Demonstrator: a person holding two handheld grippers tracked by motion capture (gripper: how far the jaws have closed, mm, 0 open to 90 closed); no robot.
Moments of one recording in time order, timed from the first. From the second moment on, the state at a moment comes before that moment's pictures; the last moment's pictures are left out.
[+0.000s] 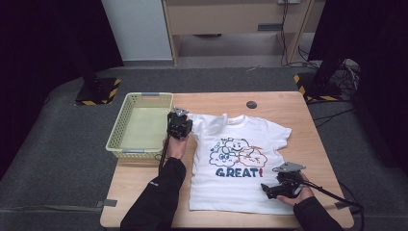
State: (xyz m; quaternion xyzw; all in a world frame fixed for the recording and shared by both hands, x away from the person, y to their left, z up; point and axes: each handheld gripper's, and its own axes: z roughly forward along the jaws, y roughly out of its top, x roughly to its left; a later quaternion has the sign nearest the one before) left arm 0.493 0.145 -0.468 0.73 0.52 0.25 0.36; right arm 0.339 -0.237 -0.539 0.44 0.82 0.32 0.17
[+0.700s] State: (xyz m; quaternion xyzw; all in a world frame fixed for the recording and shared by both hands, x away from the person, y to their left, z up) left arm 0.487 0.108 -0.488 0.77 0.49 0.20 0.35; right arm 0.339 -0.234 -0.538 0.44 0.82 0.32 0.17
